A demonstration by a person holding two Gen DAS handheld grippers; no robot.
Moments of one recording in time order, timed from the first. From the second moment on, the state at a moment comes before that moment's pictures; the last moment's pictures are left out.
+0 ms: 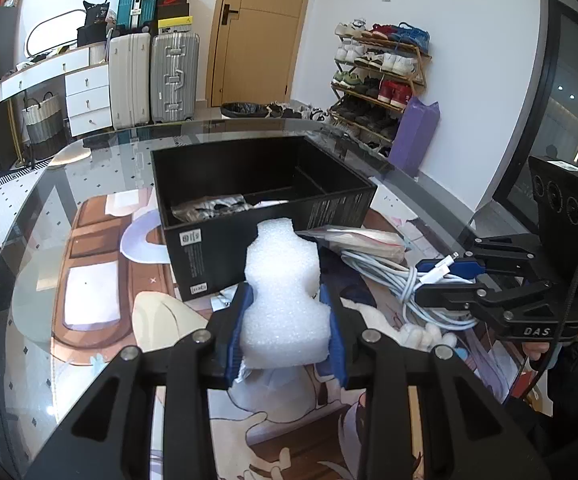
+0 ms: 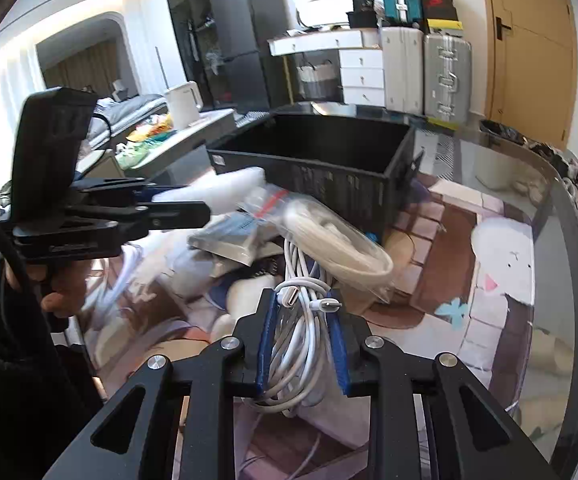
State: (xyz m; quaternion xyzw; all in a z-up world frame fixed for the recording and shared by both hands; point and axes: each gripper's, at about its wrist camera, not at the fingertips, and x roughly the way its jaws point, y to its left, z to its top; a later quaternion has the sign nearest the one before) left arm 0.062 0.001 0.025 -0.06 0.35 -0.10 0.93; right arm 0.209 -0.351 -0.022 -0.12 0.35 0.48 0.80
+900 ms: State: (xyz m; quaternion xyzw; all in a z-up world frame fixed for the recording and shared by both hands) left arm 0.059 0.021 0.070 -0.07 0.27 -0.06 0.96; right arm 0.205 -0.369 0.048 -0.01 0.26 0.50 0.83
